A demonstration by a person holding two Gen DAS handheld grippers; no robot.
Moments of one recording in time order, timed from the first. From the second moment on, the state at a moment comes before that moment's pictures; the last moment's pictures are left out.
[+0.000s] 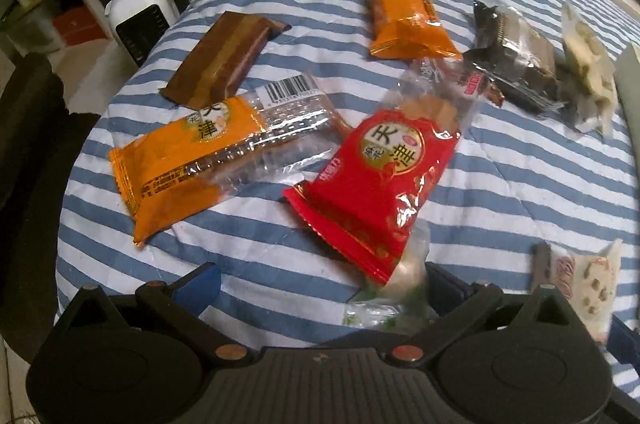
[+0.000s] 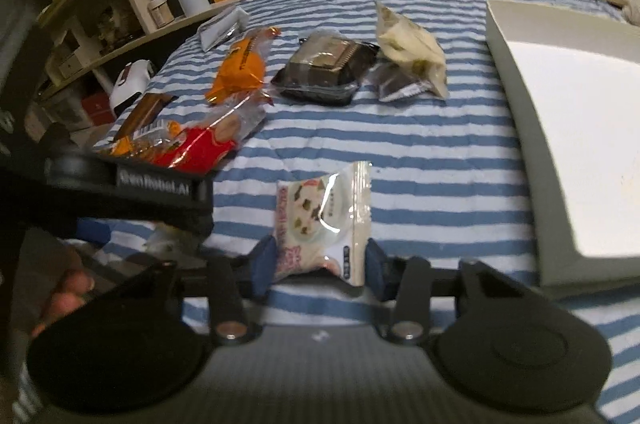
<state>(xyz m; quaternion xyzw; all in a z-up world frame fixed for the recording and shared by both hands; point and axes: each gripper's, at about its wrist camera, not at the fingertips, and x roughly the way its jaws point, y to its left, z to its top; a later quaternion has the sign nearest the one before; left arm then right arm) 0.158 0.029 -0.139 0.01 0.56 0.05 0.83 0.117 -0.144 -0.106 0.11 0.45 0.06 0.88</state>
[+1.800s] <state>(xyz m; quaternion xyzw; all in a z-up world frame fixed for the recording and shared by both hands) 0.073 -0.033 -0.006 -0.02 0.39 -0.09 0.92 0.087 -0.219 0.001 0.08 0.38 0.07 0.92</state>
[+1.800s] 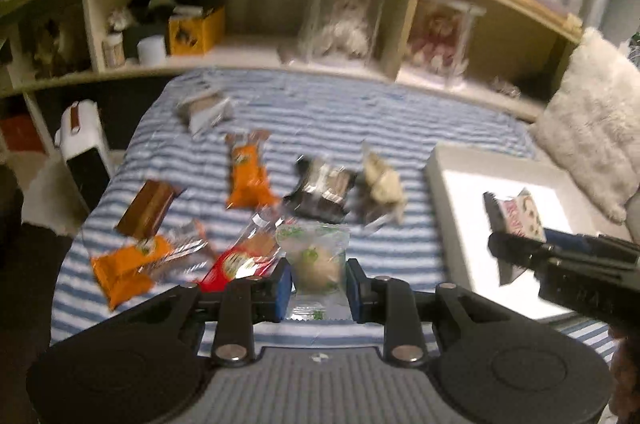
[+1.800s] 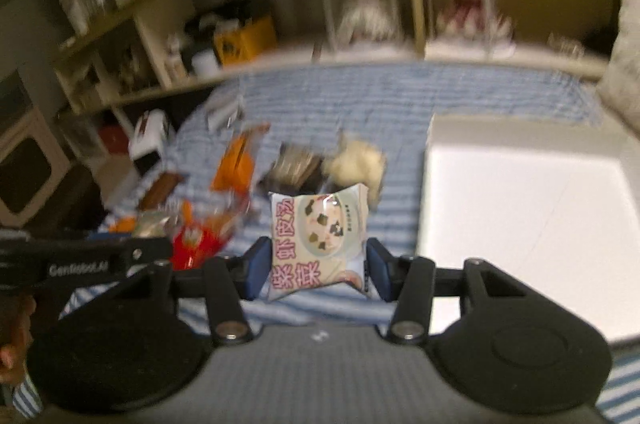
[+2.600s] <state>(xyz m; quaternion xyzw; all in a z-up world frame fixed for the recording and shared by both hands) 0.115 -0.243 -0.012 0.02 0.38 -0.21 0.90 0.088 -0.414 -0.001 0.08 0.36 -0.10 0.92</state>
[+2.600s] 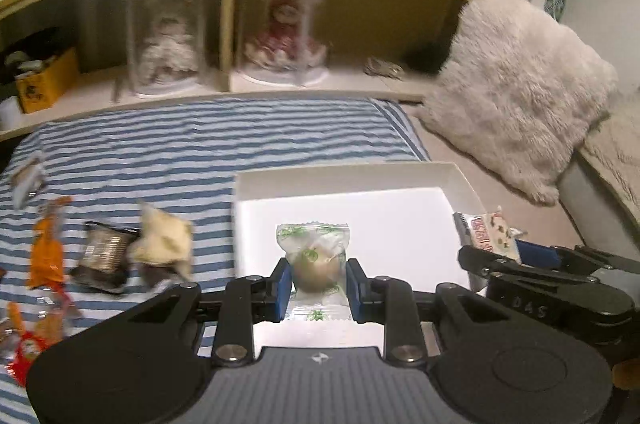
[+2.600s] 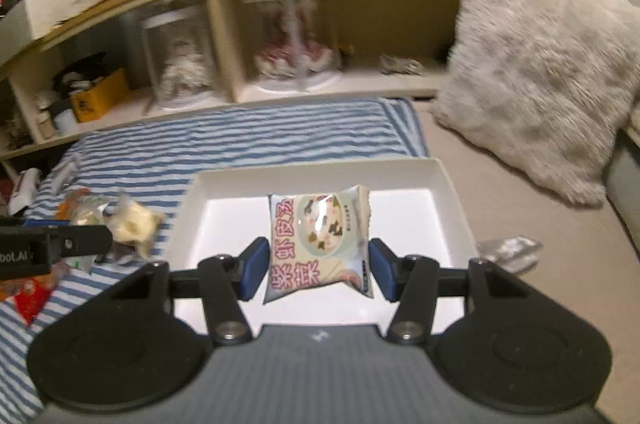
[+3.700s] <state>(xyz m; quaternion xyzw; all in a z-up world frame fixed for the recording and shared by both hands) 0.136 -0.271 -0.045 0.06 0.42 -0.20 0.88 0.092 -0.458 -0.028 0.11 0.41 -0.16 0.89</state>
